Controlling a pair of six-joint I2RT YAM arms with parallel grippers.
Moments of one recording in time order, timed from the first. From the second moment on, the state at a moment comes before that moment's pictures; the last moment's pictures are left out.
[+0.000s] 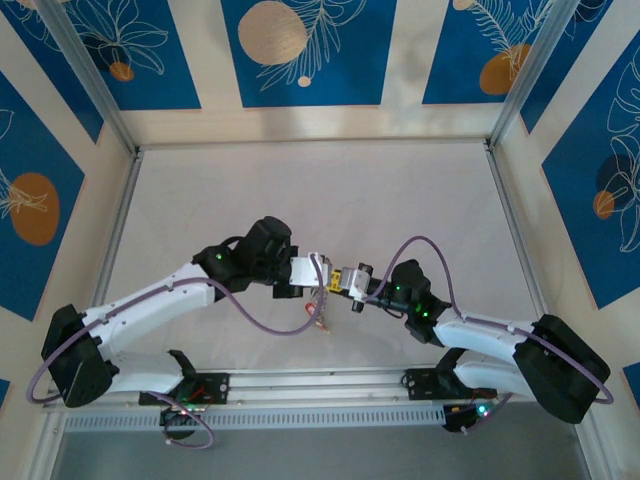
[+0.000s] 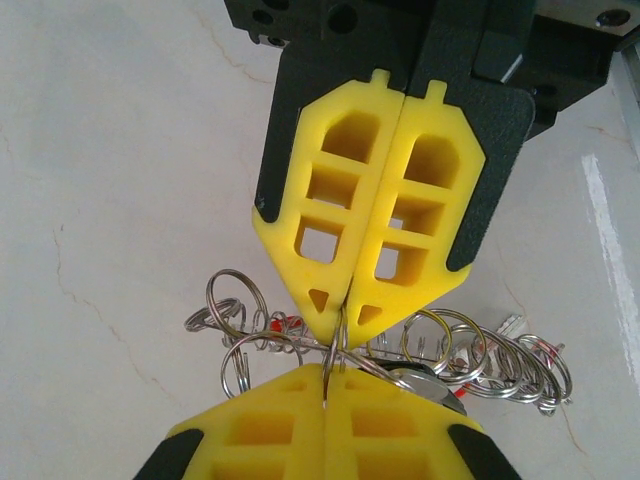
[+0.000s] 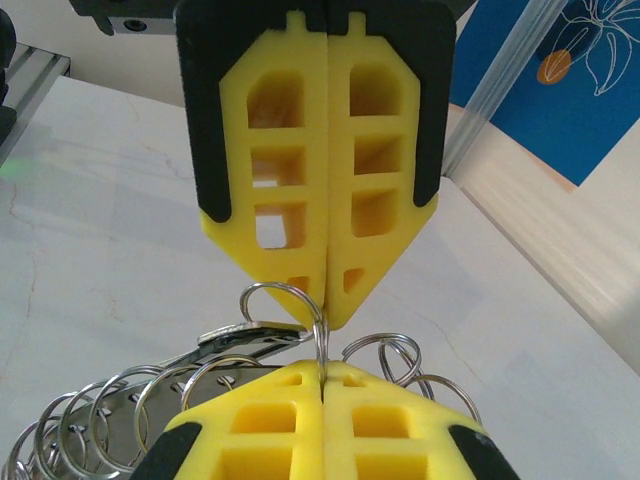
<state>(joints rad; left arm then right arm) -0.87 1.26 1.00 -0.52 0.29 0.75 0.76 1.11 0.26 0.72 -0.44 -0.46</state>
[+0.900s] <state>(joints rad) -0.87 1.28 1.02 -0.53 0.24 0.70 0.74 1.12 0.26 0.75 -0.44 -0.41</state>
